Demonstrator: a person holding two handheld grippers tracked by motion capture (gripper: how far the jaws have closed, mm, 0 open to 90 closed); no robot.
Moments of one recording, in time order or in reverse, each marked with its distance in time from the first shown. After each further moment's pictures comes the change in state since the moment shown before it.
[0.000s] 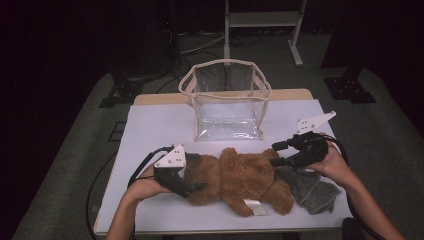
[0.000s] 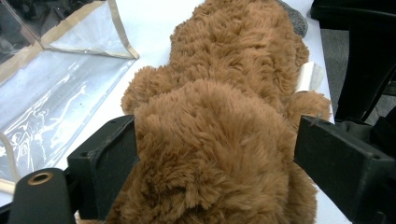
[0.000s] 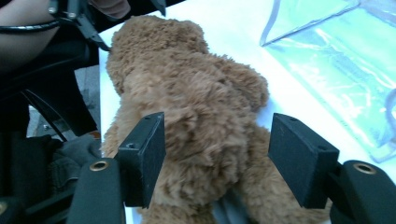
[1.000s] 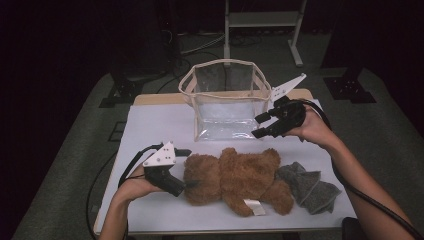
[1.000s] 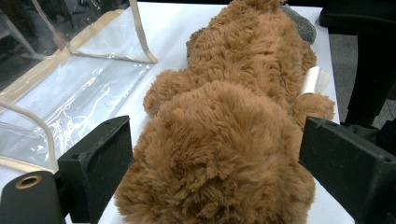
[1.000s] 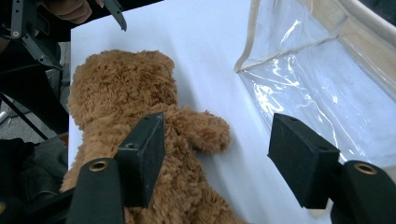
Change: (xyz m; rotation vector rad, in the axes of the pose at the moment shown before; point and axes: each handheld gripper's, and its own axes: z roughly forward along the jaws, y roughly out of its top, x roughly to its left) left arm 0.004 -0.001 -0.023 -0.020 0.048 0.000; right arm -0.028 0.093 0.021 0.129 -0.034 -0.088
